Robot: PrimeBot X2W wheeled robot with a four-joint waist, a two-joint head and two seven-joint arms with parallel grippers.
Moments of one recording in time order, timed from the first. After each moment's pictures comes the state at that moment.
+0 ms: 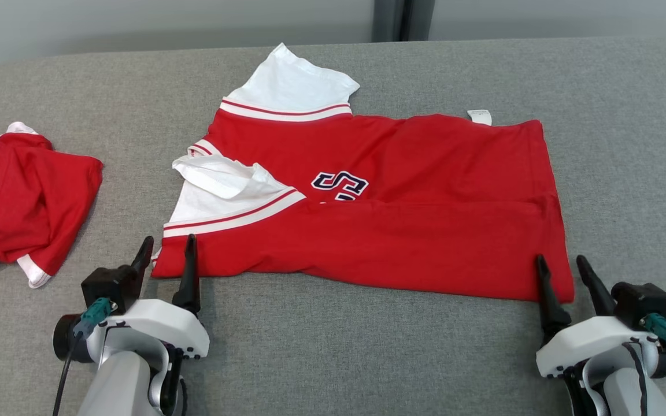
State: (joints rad) left arm -0.35 0.05 -0.04 0.64 -0.21 -0.04 -0.26; right arm -0.28 -0.05 -0.01 0.58 0.22 0.13 -0.26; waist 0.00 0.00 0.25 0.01
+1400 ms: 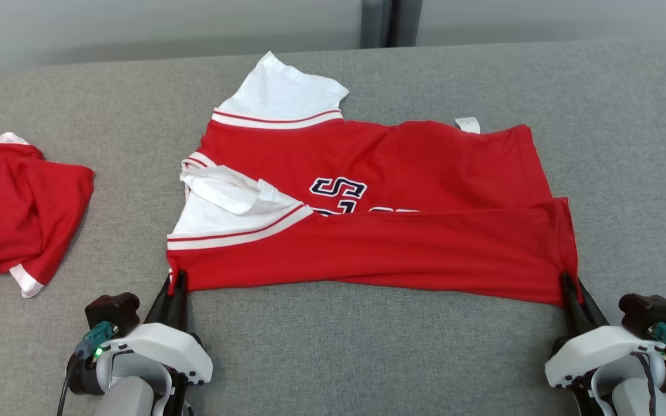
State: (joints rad) left arm -0.33 0.05 -0.08 0.77 -0.35 -0.06 -0.27; right arm -0.28 -0.06 -0.02 0.67 0.24 0.14 -0.27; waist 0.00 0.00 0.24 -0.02
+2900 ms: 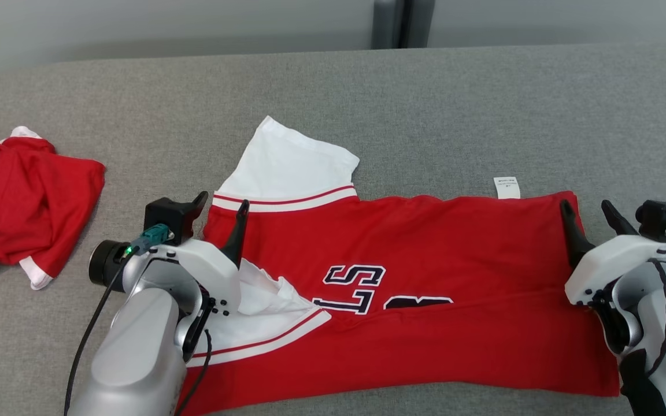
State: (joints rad) left arm -0.52 0.07 -0.26 0.70 -0.22 -0.07 -0.09; right arm -0.50 -0.15 0.00 0.74 0.25 0.13 -0.09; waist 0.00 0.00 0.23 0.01
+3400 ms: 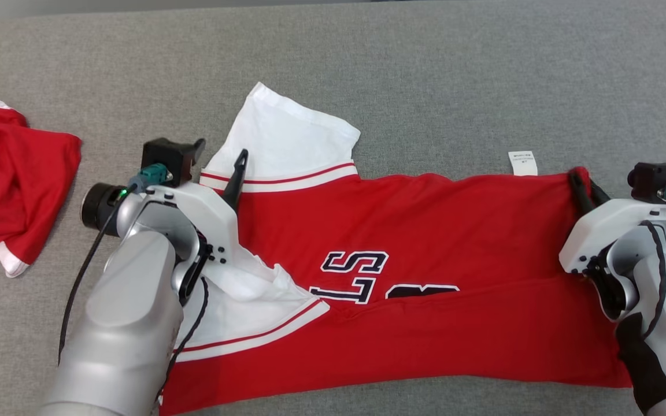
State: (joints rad) left arm -0.73 0.07 -0.29 0.85 -0.22 -0.10 -0.08; right arm -0.65 -0.15 0.04 0.85 0.26 0.13 -0.03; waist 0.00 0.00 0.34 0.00
